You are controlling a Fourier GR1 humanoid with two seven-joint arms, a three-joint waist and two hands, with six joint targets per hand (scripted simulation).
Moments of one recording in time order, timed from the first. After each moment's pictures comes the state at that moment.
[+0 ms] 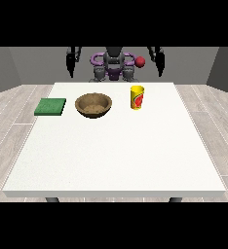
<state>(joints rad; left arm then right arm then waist) -0.01 0.10 0.02 -1.61 -0.02 -0.01 0.02 -0.01 -0.08 0.01 -1.57 -0.02 0.01 0.01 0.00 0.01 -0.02</state>
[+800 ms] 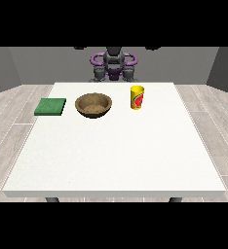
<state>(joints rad) -0.27 0.04 0.09 -1.65 0.19 0.05 0.11 -0.23 -0.01 0.27 -1.77 -0.05 -0.33 0.18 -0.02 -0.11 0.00</state>
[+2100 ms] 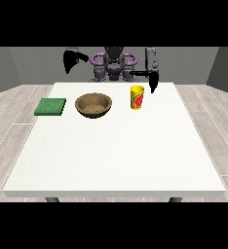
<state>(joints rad) -0.30 0.03 0.08 -1.23 0.08 -0.01 -0.48 -0.49 -0.15 -0.02 -1.55 -0.03 -0.24 0.05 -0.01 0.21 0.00</state>
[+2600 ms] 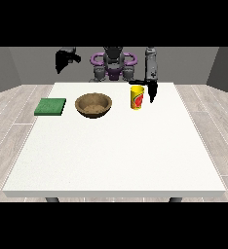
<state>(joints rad) -0.40 0.05 0.15 -0.93 0.07 0.01 -0.67 -0.52 -0.18 -0.07 -1.50 -0.05 -0.18 0.03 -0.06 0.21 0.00</state>
